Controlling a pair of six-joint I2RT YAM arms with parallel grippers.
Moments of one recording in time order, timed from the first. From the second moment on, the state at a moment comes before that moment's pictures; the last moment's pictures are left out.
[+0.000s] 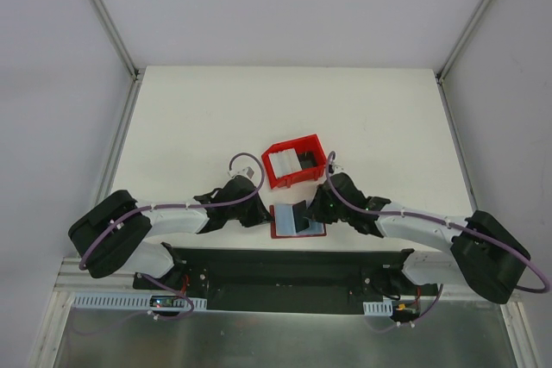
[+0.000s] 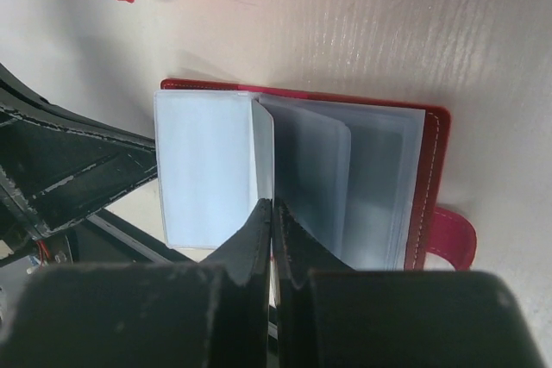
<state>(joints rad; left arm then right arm) -0.84 1.37 0.42 0.11 0.07 -1.08 0.87 1.23 0.47 -0.06 -0.01 0.92</state>
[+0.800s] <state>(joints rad) -0.84 1.37 0.42 0.10 0.08 -1.08 0.85 1.25 0.40 0.06 -0.04 0.98</state>
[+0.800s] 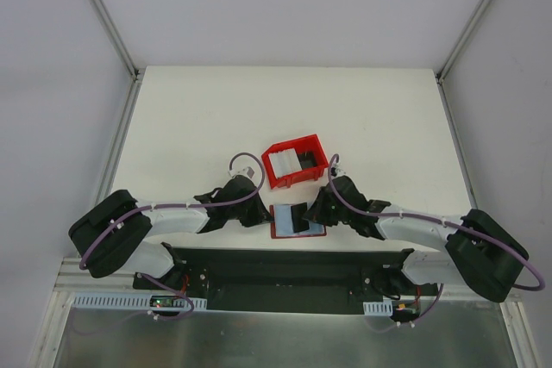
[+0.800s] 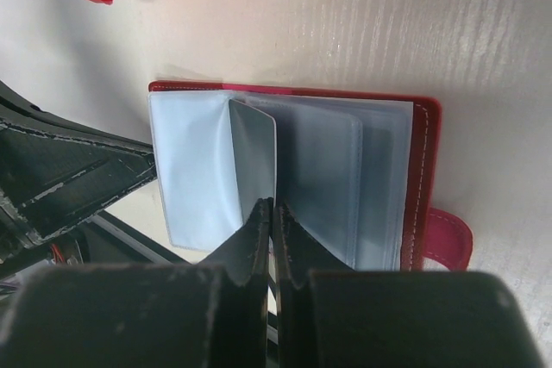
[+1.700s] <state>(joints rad) -0.84 1.38 0.43 0.10 0.08 -1.08 0.82 1.32 0.46 0.01 -0.12 0.96</state>
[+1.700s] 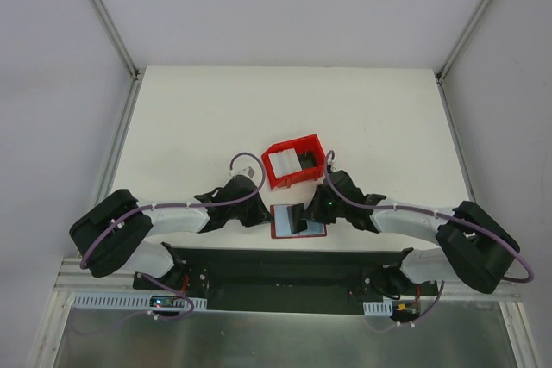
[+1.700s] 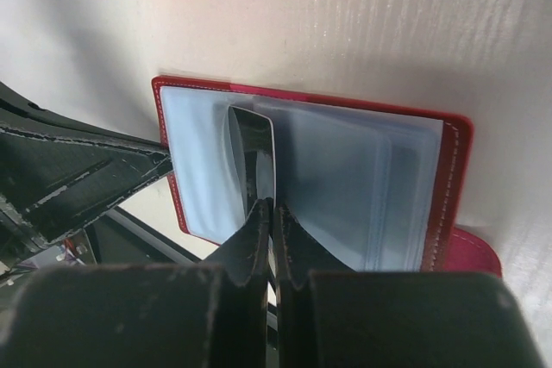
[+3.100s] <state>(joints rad) -0.84 1.39 0.43 0.10 0.08 -1.08 0.93 1.44 0.60 -0.06 -0.10 0.91</state>
